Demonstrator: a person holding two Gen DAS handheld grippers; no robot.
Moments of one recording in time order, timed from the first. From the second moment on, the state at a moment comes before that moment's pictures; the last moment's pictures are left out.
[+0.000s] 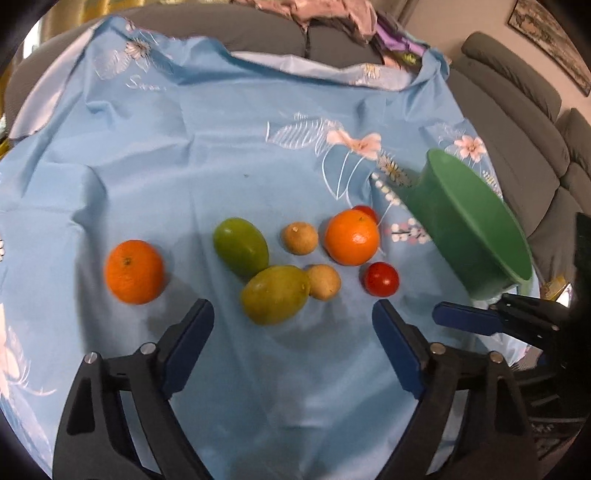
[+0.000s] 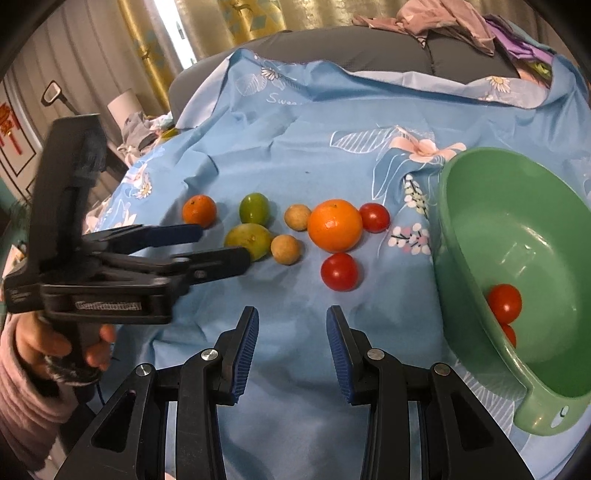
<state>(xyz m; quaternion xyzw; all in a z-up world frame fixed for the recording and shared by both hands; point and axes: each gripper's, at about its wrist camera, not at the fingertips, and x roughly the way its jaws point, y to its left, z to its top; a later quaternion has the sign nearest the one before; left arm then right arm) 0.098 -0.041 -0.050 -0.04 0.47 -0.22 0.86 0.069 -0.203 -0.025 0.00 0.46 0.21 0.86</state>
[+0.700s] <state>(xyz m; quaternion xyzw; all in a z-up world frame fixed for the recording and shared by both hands) 0.130 -0.048 -0.056 -0.05 0.48 -0.27 0.84 0.077 -0.210 -0.032 0.01 0.47 0.21 0.86</state>
